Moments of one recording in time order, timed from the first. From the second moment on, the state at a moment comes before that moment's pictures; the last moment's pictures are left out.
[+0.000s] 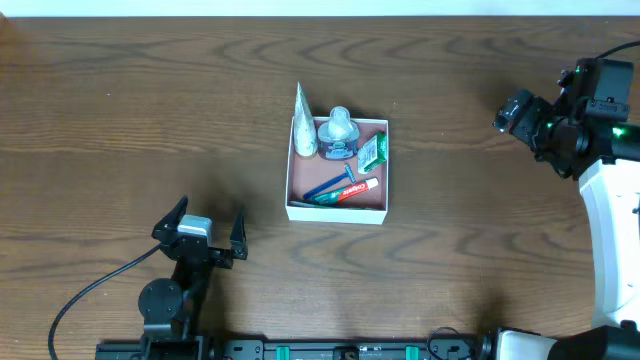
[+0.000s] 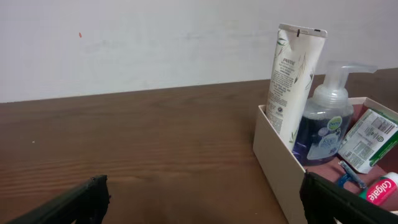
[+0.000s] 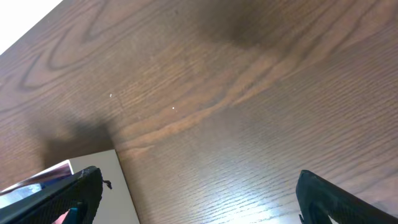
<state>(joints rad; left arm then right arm) -0.01 0.01 0.02 -0.09 0.18 0.02 -0.16 1.45 1.33 -0.87 -0.11 0.46</state>
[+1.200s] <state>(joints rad) -0.01 0.01 0.02 -0.09 0.18 0.02 -0.16 1.45 1.33 -0.87 -0.11 0.46</state>
